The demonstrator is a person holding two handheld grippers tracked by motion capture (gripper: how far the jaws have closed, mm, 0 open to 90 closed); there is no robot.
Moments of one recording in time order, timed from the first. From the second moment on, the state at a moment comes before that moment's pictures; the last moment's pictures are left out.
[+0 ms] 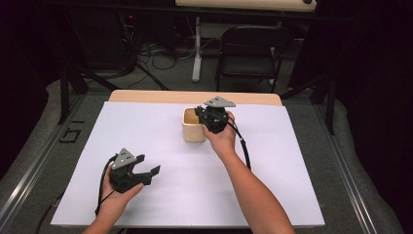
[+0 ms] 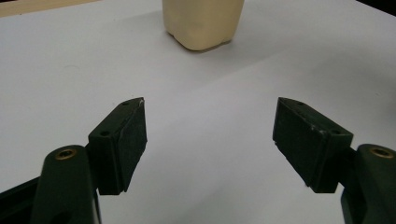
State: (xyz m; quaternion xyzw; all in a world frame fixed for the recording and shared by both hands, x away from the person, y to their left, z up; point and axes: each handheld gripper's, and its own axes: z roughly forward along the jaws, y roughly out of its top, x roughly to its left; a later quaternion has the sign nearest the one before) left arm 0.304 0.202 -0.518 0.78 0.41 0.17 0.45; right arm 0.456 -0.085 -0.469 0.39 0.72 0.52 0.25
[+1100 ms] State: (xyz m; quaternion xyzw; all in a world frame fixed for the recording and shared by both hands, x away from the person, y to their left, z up) left arm 0.304 0.201 -0.518 0.78 0.41 0.17 0.45; right arm 0.455 -0.084 -0.472 0.40 0.73 0.50 0.25
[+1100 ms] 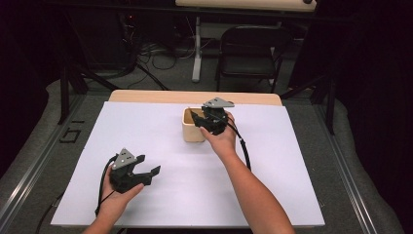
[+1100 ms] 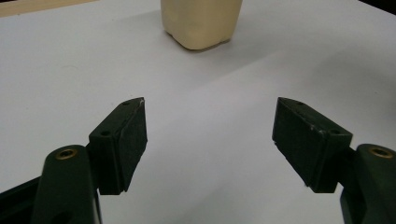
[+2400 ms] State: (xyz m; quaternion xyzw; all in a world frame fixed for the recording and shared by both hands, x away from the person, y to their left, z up) left arm 0.304 0.201 -0.518 0.77 0.41 0.17 0.45; right arm 0.385 -0.157 -0.479 0.39 0.74 0.50 0.25
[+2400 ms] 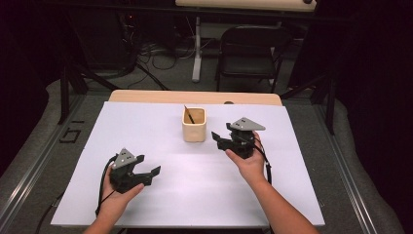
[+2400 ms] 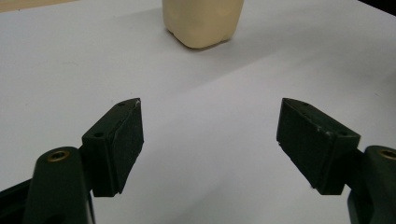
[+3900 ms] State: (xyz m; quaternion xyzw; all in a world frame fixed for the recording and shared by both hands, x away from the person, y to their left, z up) left arm 0.289 0.218 -0.517 0.78 0.41 0.17 0.45; right arm 0.288 -0.228 -0.515 0.42 0.73 0.49 0.24
